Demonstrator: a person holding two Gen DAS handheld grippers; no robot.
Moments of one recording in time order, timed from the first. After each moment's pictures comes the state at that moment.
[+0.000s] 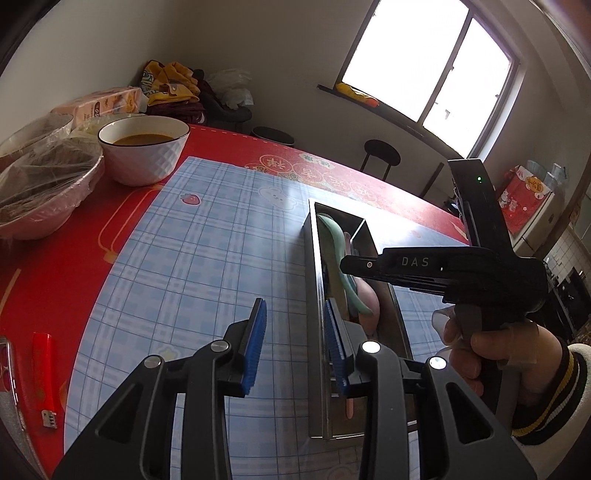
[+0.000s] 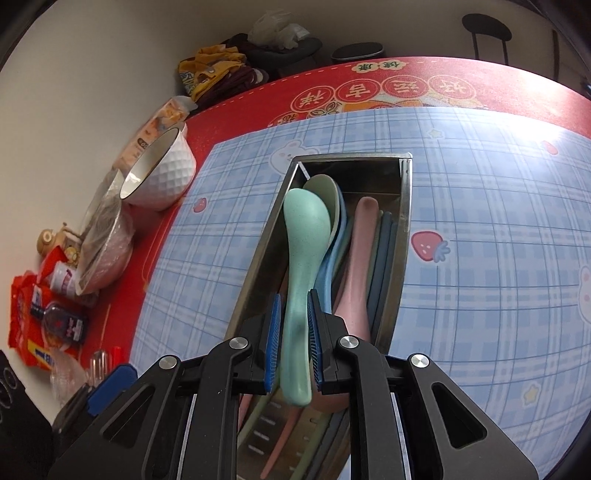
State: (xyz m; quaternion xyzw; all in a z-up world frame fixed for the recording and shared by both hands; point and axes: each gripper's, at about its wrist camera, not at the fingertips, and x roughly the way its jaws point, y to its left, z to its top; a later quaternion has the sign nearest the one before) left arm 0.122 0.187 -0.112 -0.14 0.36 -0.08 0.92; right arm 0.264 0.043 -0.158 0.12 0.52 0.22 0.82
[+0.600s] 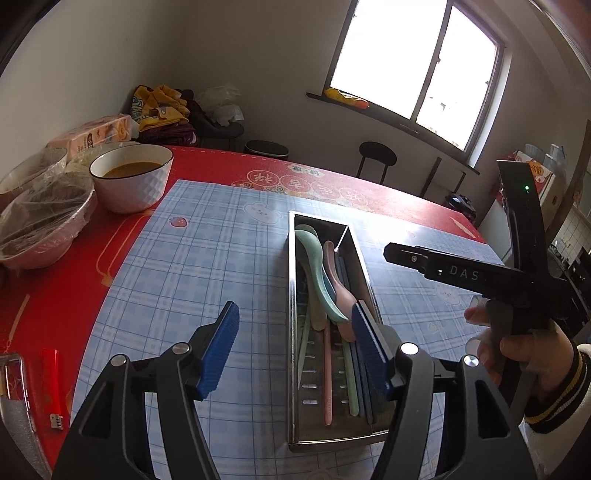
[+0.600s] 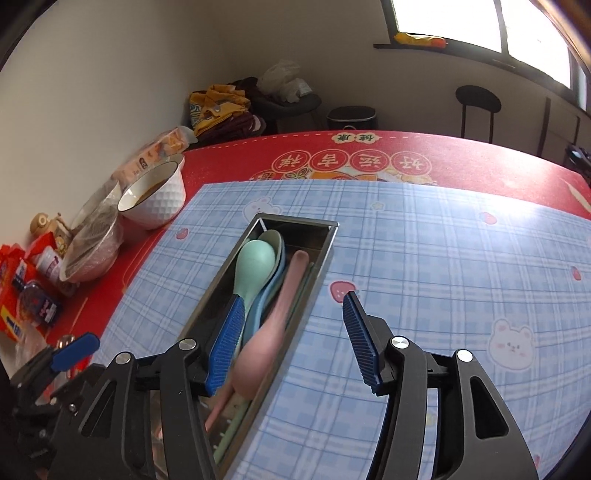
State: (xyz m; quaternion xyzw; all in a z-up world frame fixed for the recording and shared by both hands) left arm 0.116 0.150 -0.090 -0.09 0.34 -0.07 0.93; right arm 0.234 -0.023 -0.115 0.04 0.41 0.20 0.89
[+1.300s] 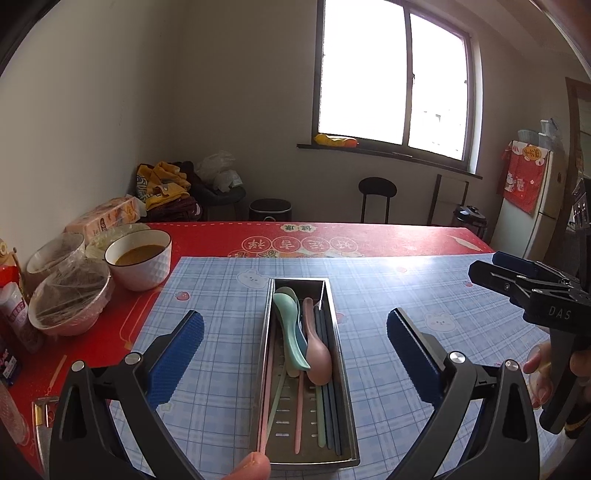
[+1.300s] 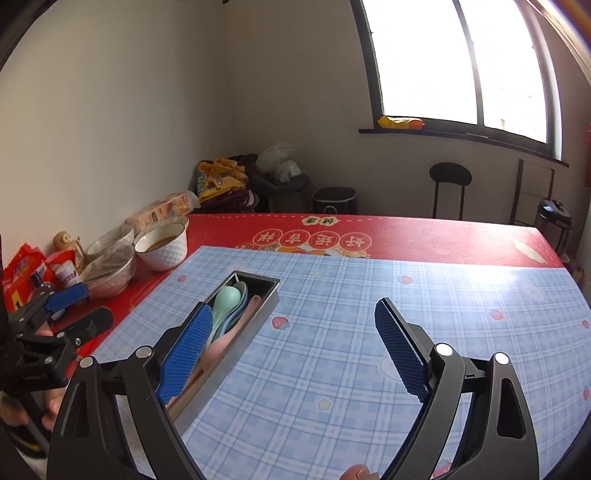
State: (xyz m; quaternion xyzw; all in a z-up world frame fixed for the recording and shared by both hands) left arm 0.087 0.085 -0.033 -0.01 0.24 -0.04 0.97; right arm 0.143 -0.120 -0.046 0.03 0.26 0.19 0.95
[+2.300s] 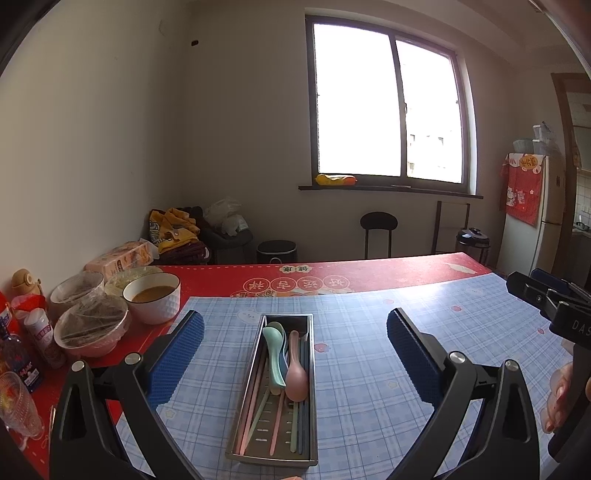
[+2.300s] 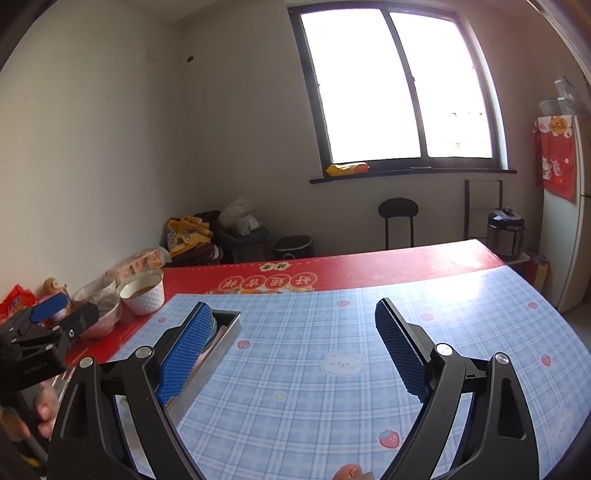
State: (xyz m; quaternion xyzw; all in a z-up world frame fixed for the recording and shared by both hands) left arm 0.036 0.040 -0.003 0.02 0.16 -0.01 0.99; right arm 0.064 -0.178 -0.026 0.07 0.17 0.10 0.98
